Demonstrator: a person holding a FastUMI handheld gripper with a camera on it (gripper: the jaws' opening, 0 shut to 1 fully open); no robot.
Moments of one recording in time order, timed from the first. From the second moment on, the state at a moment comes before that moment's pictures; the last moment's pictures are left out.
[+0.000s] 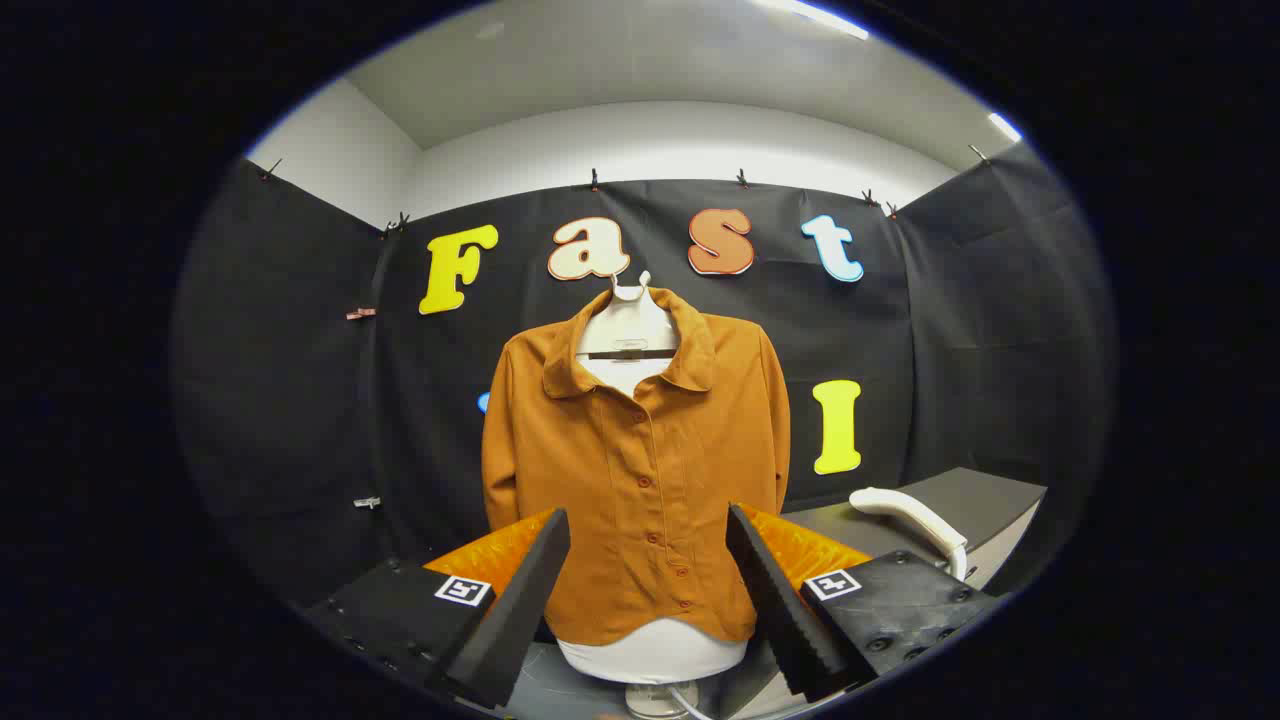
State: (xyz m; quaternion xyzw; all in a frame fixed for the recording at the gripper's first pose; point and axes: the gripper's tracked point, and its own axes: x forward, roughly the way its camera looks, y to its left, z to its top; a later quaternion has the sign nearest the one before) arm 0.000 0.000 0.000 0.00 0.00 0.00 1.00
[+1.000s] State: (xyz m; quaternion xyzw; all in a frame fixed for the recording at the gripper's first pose) arm 0.001 0.006 0.004 0.00 0.00 -0.02 1.00
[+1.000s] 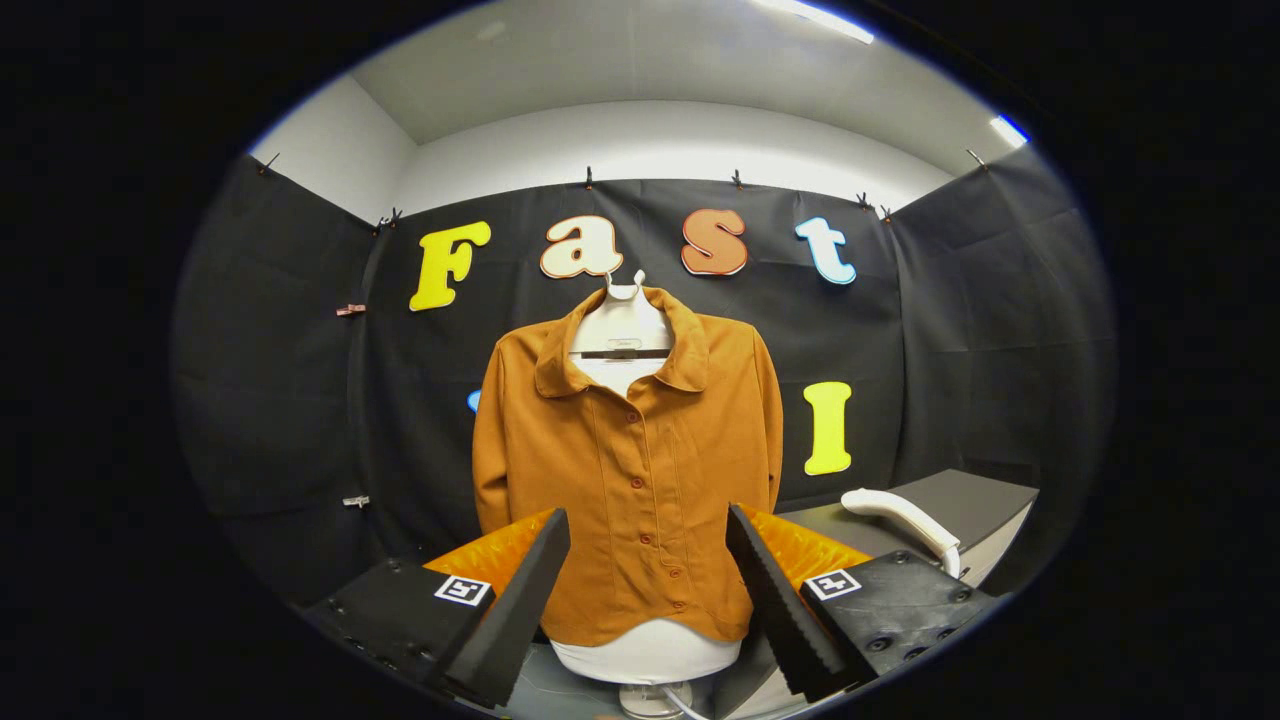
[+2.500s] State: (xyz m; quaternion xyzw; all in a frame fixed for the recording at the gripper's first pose) arm 0.051 -0.203 -0.025 -0.02 0.06 -0.17 0.98
